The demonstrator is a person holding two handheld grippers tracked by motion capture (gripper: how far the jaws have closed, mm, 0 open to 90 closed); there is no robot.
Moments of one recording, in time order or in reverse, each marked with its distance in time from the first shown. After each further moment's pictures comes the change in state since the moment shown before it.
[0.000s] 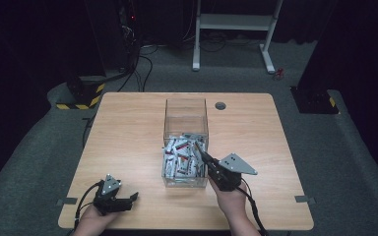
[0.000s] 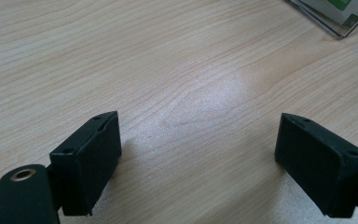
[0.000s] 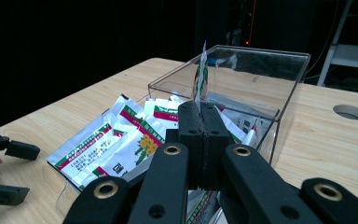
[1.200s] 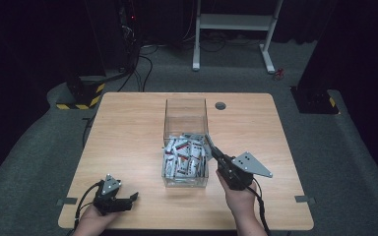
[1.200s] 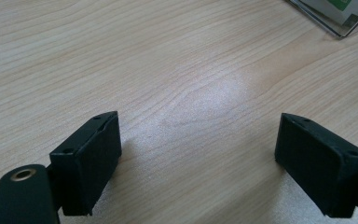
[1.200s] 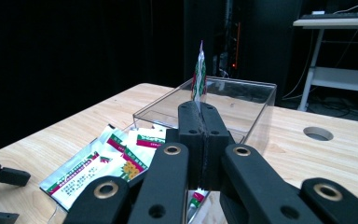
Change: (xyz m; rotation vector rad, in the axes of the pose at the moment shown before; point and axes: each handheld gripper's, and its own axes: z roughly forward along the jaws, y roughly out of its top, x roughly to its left) left arm 0.000 0.000 0.000 0.001 0.000 0.000; right arm -0.014 0.015 -0.024 -0.093 -0.043 0.004
